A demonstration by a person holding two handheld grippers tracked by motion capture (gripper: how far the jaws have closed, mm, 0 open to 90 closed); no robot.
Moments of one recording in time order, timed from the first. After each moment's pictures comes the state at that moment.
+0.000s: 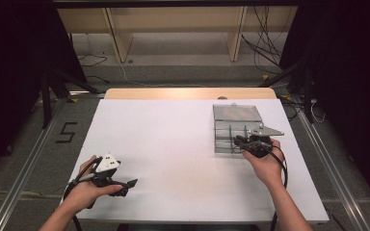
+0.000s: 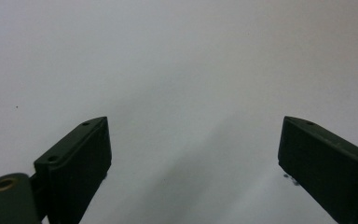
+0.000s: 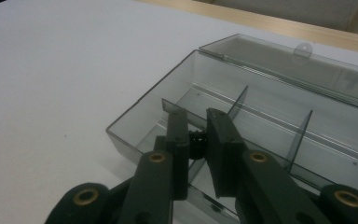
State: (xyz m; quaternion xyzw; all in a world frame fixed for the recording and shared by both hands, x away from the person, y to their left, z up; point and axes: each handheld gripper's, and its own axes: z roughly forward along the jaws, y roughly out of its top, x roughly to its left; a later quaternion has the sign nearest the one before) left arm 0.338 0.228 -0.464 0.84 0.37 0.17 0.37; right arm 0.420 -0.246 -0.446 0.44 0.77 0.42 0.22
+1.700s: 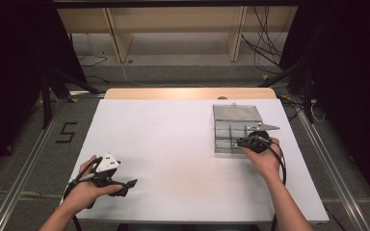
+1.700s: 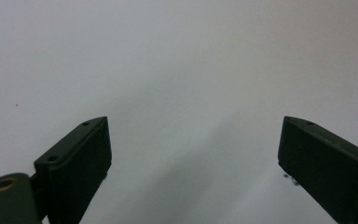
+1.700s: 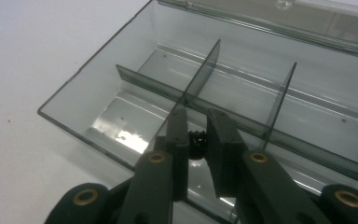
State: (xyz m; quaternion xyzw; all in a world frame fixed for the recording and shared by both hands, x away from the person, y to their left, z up) left arm 0.338 0.228 -0.466 0.84 0.37 0.17 0.37; right arm 0.442 -0.252 -0.461 0.50 0.77 0.35 0.19
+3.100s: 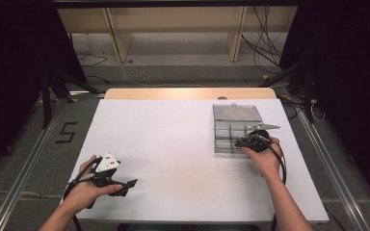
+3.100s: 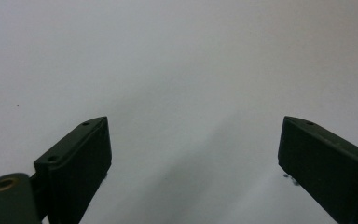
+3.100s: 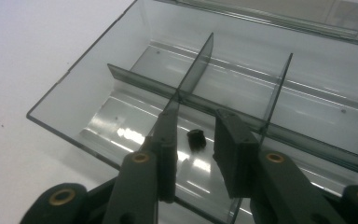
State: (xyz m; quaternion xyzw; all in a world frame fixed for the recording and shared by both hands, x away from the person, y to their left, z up) left arm 0.338 0.229 -0.465 0.84 0.37 0.17 0.37; right arm 0.444 -0.254 -0.462 0.51 0.76 0.35 0.18
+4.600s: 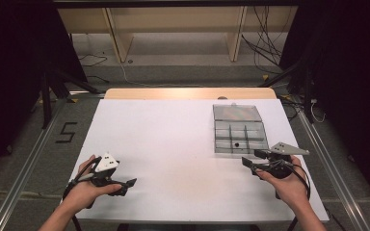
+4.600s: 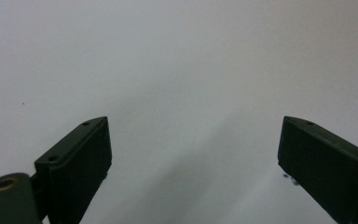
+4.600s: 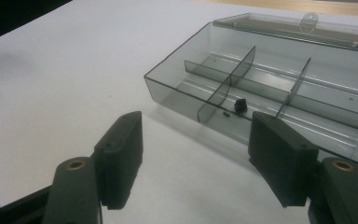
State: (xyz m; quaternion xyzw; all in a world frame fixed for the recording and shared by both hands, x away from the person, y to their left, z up) left arm 0.339 0.231 -0.465 0.84 0.37 0.17 0.37; right arm 0.361 -0.286 -0.448 0.44 0.76 0.46 0.17
